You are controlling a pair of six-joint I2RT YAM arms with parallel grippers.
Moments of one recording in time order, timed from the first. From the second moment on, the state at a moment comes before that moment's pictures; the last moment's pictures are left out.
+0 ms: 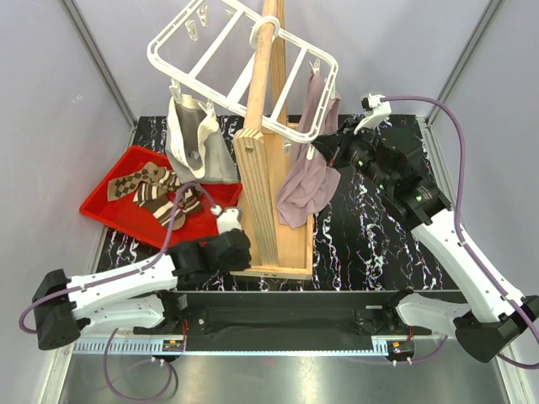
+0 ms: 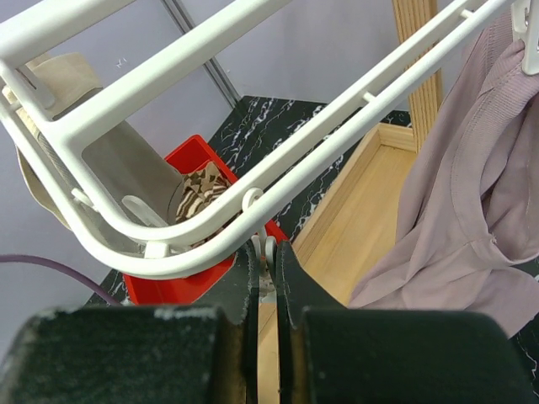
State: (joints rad) left arm -1.08 0.98 0.66 -0.57 -0.38 -0.97; right arm 0.56 1.13 1.33 -0.24 -0.05 0.39
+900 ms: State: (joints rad) left arm -1.01 1.11 0.76 -0.48 -0.36 -0.97; right arm 0.56 1.11 1.30 -0.23 -0.04 0.36
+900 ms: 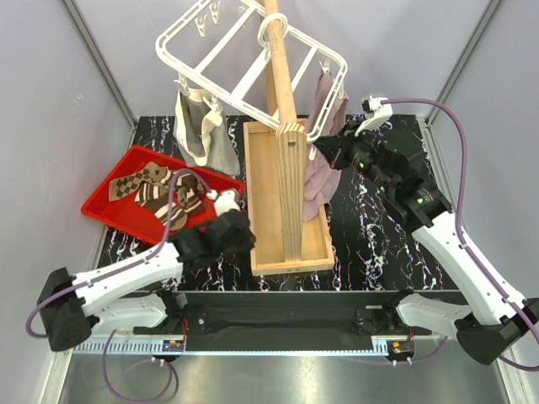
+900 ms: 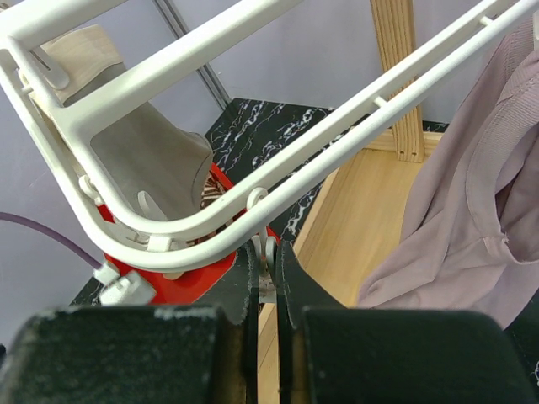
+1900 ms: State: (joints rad) left arm 0.22 1.77 1.33 -0.65 -0.27 -0.71; right arm 0.56 1.15 1.30 -0.23 -0.10 0.37
